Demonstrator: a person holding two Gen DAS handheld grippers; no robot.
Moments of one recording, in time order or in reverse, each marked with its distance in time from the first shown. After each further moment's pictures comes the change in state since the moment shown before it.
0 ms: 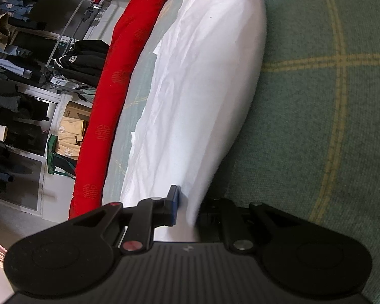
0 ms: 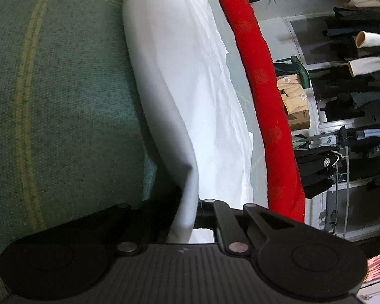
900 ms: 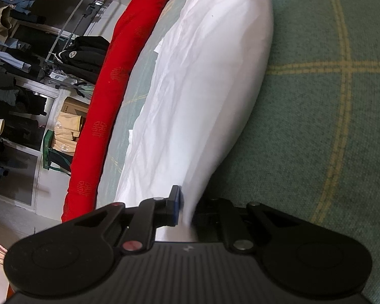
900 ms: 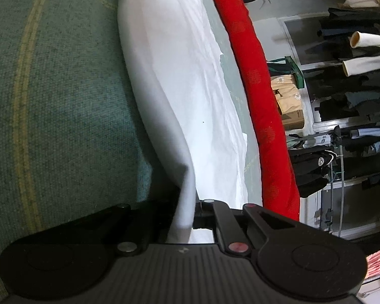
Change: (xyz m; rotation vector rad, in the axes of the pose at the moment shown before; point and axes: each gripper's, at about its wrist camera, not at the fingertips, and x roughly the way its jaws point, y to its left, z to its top) left arm -0.001 0.000 0.001 -0.034 0.003 -0.017; right arm -0.001 0.006 0.004 -0.007 0.003 -0.035
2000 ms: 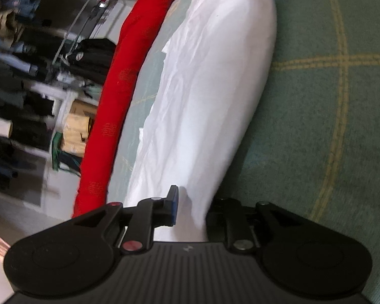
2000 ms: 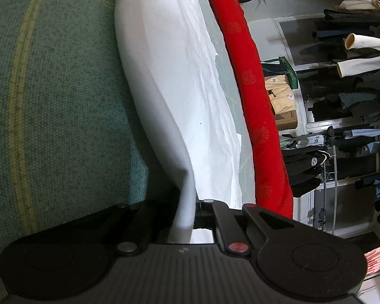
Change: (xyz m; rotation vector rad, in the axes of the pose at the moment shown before) left arm -0.004 0.006 -0.004 -0.012 0.014 0.017; right arm 0.005 0.000 -0.003 0.000 -0.001 -0.035
